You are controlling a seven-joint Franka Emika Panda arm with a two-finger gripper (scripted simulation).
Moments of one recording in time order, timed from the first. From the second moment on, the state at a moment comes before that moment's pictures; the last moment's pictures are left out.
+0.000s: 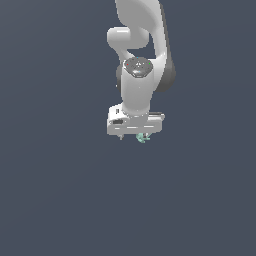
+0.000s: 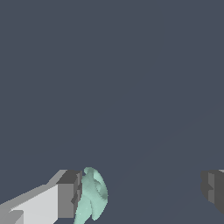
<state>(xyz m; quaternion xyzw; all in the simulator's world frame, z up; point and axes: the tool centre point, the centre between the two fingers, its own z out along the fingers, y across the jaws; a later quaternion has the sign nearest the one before) 0.002 0.023 0.173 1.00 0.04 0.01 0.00</state>
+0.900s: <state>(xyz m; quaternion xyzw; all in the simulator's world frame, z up) 0.000 0.006 0.162 1.00 0.05 0.00 0.00</state>
